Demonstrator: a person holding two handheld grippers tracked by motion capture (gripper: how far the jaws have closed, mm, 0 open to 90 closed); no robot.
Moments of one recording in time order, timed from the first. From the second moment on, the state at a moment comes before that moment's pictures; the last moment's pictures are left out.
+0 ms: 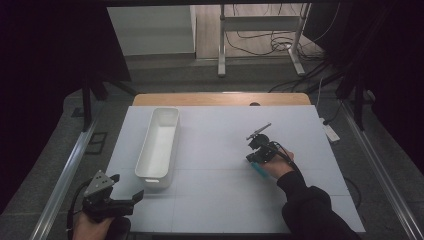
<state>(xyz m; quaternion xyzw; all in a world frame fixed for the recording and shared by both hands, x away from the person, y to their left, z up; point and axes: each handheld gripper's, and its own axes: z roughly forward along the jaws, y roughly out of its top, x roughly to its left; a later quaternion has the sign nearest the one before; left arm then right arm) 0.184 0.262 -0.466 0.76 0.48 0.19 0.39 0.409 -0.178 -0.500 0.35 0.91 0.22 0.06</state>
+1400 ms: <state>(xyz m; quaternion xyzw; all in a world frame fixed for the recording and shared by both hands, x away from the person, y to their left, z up) 0.184 0.263 -0.466 0.76 0.48 0.19 0.40 0.375 -0.213 -0.500 0.35 0.91 0.21 0.04</state>
